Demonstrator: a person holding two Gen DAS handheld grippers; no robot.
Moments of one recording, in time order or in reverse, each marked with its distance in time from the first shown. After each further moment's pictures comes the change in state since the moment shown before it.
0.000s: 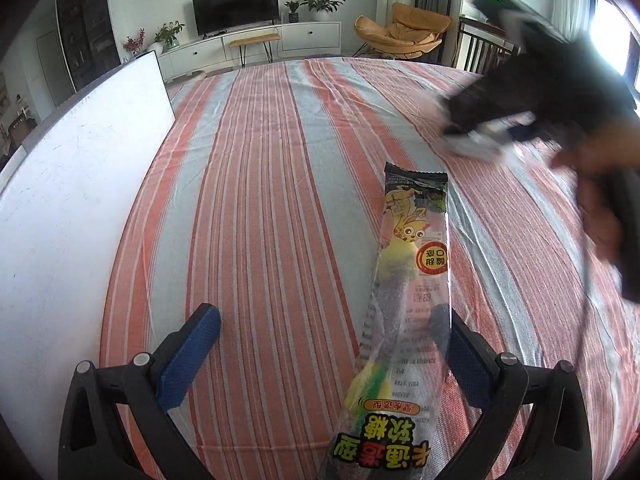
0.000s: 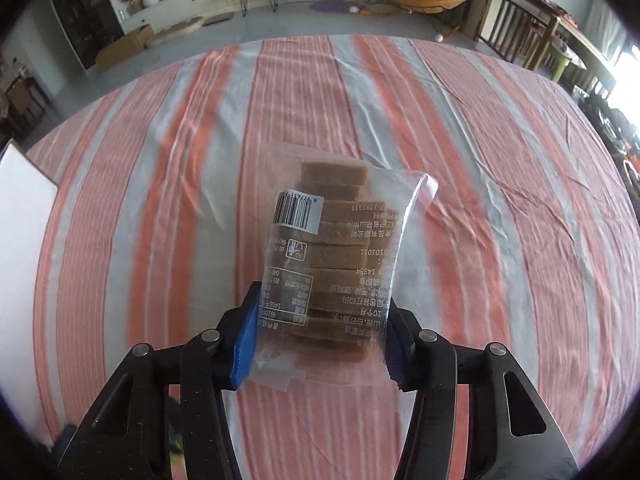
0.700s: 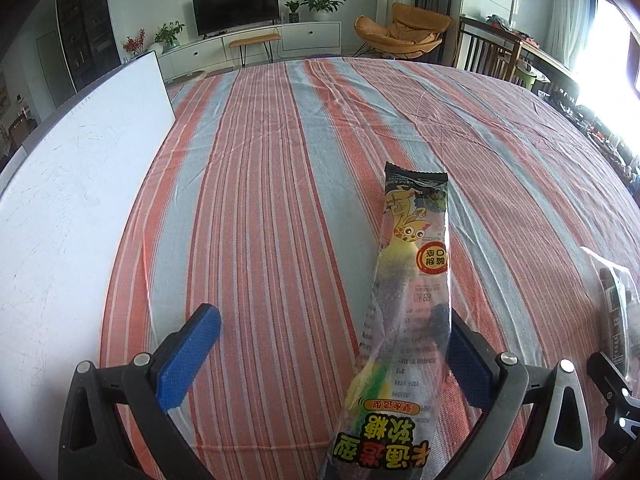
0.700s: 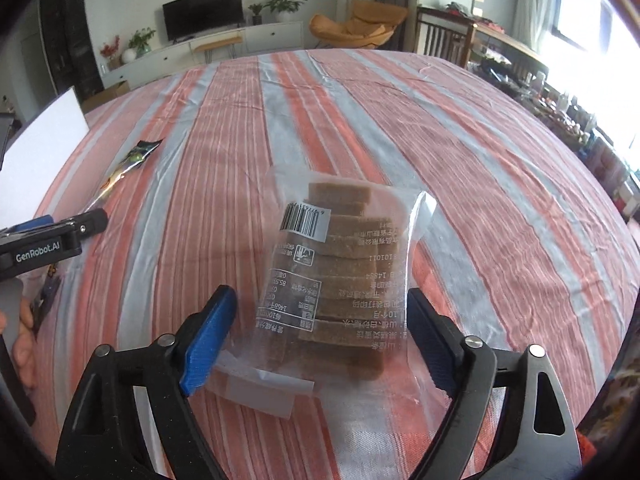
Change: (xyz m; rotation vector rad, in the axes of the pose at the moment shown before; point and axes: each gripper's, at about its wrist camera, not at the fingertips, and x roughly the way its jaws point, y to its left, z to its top) left arm 0.000 0.000 0.000 0.000 0.000 0.000; right arm -0.082 -0.043 -0.208 0.138 -0.254 -0.101
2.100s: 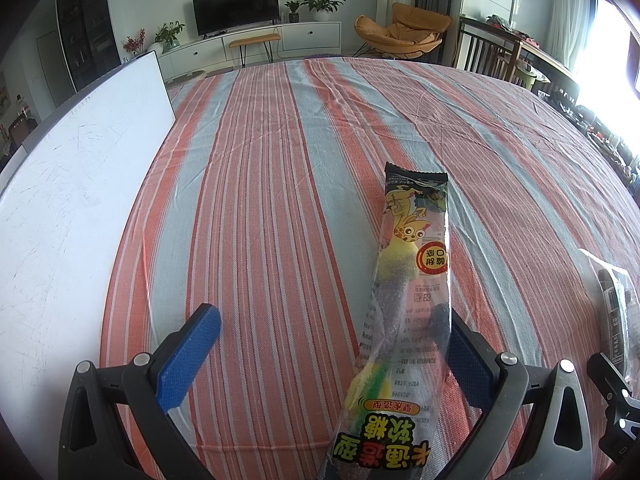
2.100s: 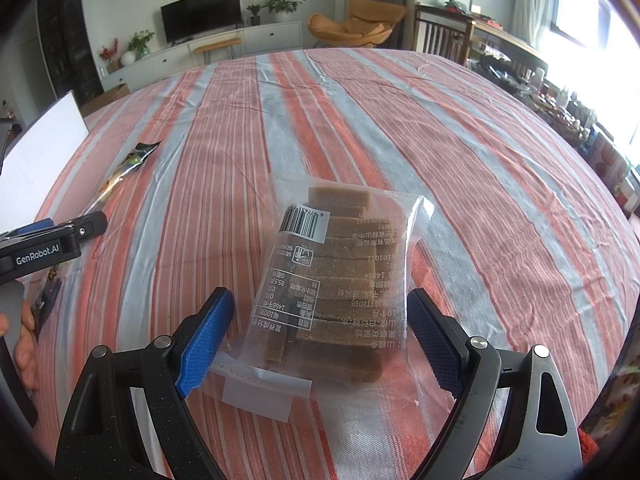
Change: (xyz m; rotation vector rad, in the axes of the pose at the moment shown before) left arm 0.000 0.000 0.000 0.000 0.000 0.000; right arm 0.000 -0.002 -0.007 -0.003 -0.005 -0.003
